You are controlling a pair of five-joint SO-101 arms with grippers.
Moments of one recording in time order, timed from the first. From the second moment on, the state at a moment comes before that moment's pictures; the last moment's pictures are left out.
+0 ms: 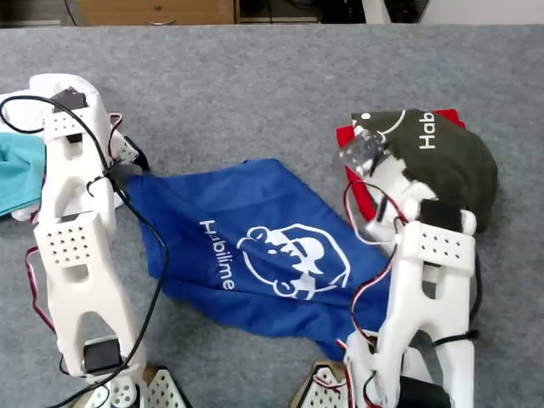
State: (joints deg) left arm -17.0 50.5 -41.8 87.6 16.5; right arm 10.5 -32.4 47.3 60.1 45.1
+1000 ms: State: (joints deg) left arm -13.4 49.4 -48.0 99.5 16.7; right arm 6.9 -32.4 47.3 56.0 39.2
